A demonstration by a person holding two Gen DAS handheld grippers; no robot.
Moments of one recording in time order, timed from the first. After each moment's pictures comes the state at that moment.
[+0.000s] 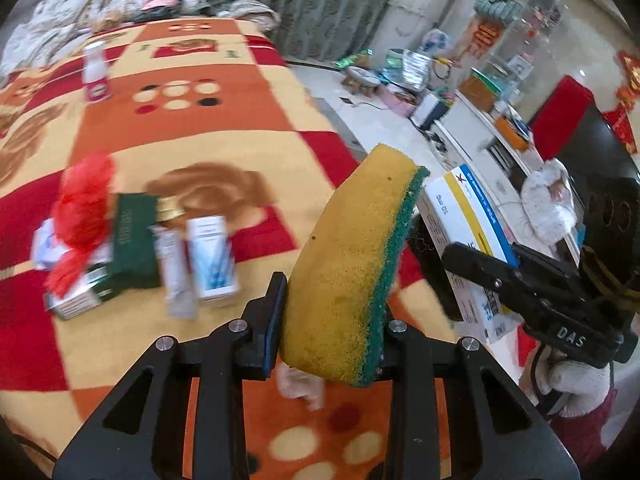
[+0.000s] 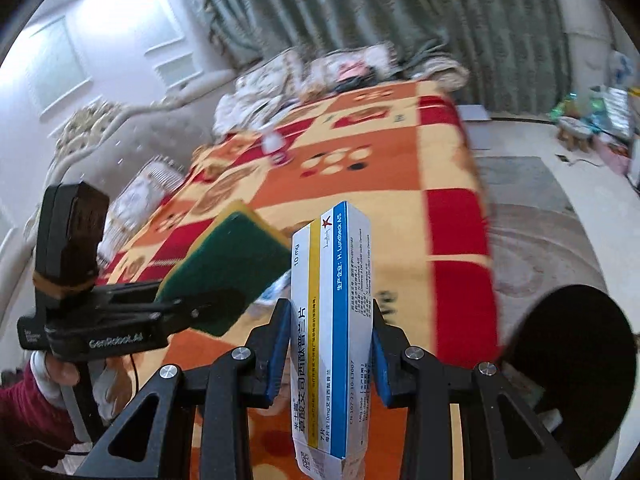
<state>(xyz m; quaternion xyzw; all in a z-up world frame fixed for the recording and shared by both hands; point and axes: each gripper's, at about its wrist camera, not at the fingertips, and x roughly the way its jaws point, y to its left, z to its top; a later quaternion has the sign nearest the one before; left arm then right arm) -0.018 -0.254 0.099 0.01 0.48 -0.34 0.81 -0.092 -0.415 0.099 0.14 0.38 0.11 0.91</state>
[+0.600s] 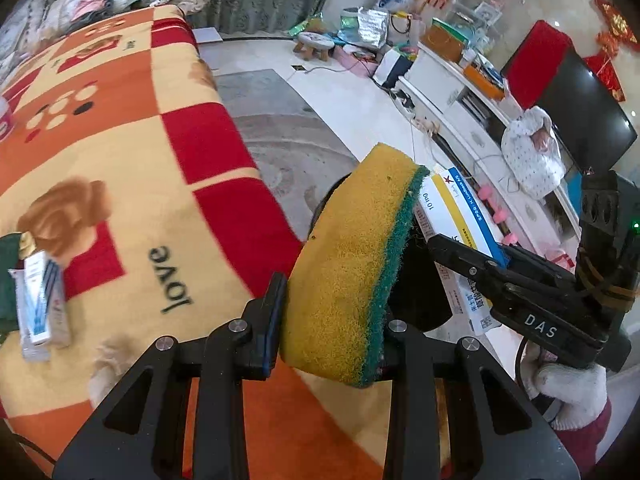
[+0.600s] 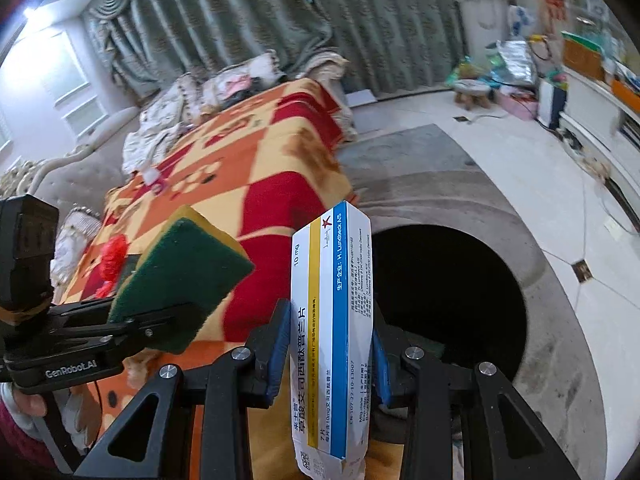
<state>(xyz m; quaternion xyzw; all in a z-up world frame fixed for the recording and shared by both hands) -0.047 -0.400 0.069 0.07 0.50 -0.39 0.77 -0.147 -0.557 0.062 0.20 0.40 -0.04 0.89</state>
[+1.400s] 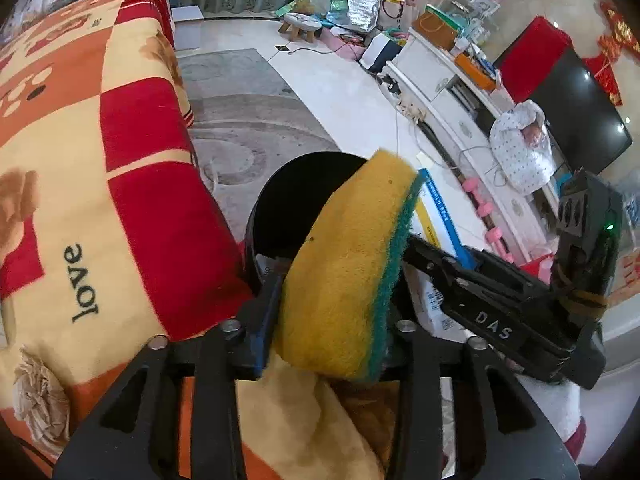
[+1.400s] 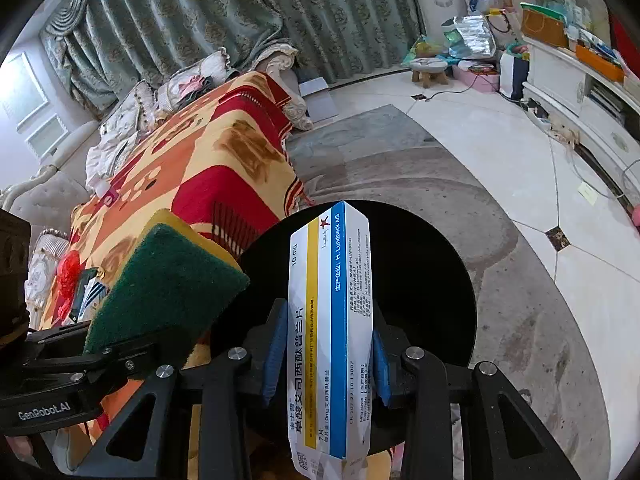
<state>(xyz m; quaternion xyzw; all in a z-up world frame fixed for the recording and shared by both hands) -0.055 -0.454 0.049 0.05 0.53 -0.41 0.74 -0.155 -0.605 0.028 0.22 0.42 -0.10 0.87</state>
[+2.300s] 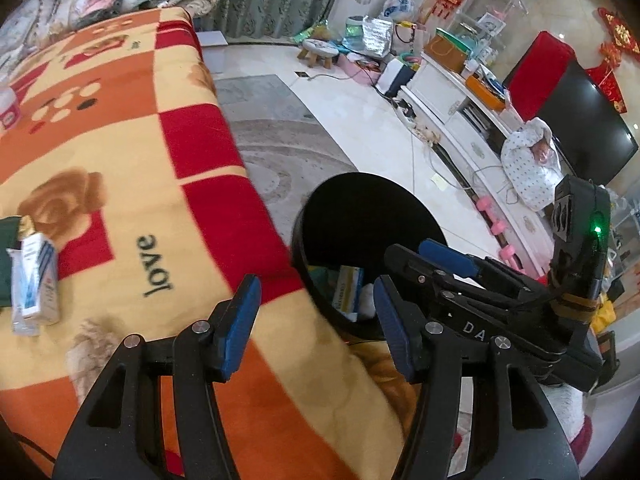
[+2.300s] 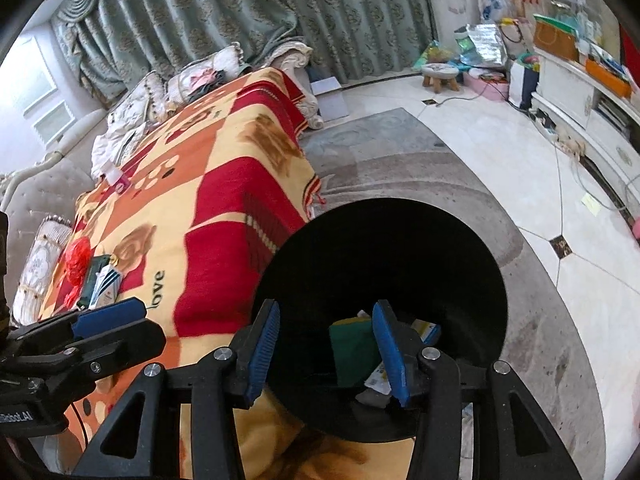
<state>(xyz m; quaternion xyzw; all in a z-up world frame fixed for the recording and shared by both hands) -0.067 -0.401 0.080 0.05 0.49 -0.38 0.78 -0.150 -0.565 0.044 0.20 0.42 -0.09 0.88</state>
